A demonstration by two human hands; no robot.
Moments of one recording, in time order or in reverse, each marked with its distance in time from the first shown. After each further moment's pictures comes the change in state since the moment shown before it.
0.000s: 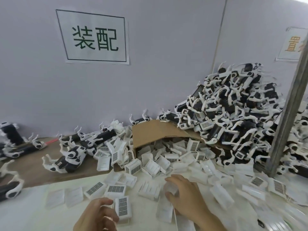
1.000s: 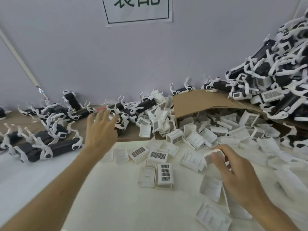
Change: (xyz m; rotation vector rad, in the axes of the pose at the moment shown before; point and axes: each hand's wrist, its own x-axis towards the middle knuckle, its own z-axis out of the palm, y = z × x) left_hand 0.144 0.082 -0.095 2.052 0.514 0.719; right_hand -0.017 -0.030 -0.006 0.450 0.228 -0.151
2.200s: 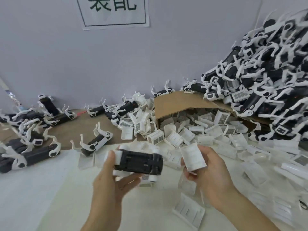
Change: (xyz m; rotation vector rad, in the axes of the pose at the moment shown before) left_hand -0.131 0.109 -0.074 -2.063 -0.186 -0.765; right_hand -0.004 -0.038 0.000 1.140 -0.019 0.670
